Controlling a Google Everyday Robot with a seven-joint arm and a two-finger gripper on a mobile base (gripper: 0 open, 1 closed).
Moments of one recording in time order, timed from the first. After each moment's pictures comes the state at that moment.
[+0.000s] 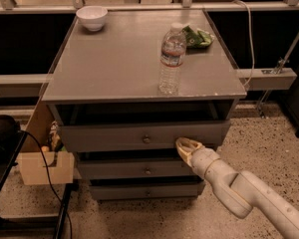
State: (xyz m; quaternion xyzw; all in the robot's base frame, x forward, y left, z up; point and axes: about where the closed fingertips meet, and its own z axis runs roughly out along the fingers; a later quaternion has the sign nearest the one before) arm 0.597 -0.120 0.595 -0.25 0.72 0.17 0.63
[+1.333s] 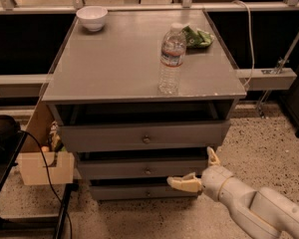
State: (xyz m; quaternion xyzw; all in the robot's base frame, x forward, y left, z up) arm 0.511 -0.126 0.608 -0.24 0.76 0.21 0.56
